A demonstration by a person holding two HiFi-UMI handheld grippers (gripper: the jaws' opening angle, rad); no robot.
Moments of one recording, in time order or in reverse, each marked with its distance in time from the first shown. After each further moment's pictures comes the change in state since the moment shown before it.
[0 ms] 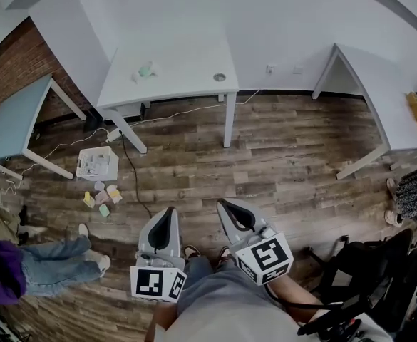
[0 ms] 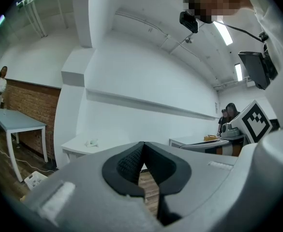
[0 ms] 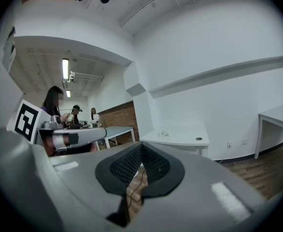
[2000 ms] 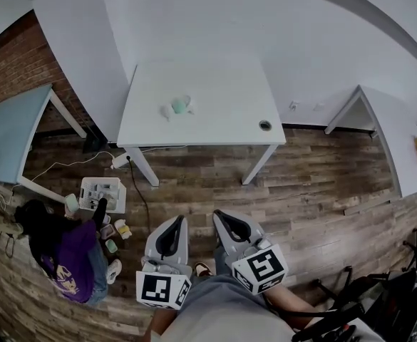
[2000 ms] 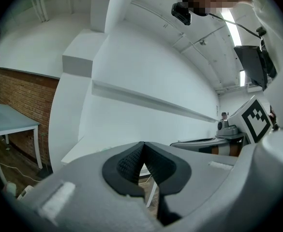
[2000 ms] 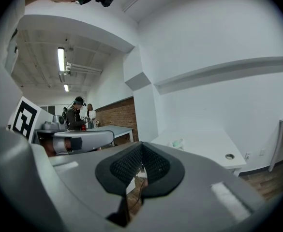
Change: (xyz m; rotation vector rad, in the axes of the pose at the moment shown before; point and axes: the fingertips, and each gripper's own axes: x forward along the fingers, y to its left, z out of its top) left arm 0.150 0.285 0.040 -0.044 0.021 -0.060; right arm 0.330 0.039 0.077 -0.052 0.013 0.007
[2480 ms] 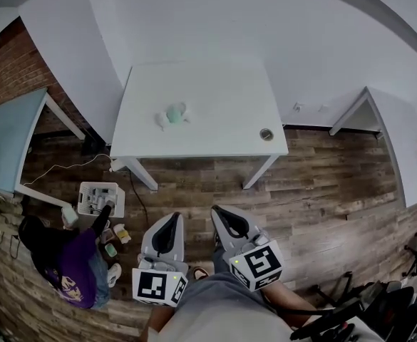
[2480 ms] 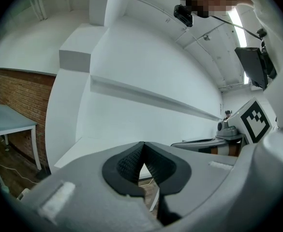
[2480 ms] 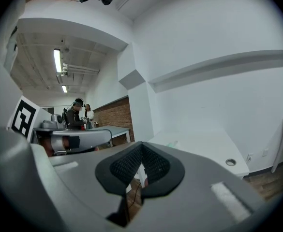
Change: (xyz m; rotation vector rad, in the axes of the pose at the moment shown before) left arm 0.085 0.021 0.002 0.003 0.023 0.025; right arm 0.054 -0.074 0.006 0.026 0.019 0.008
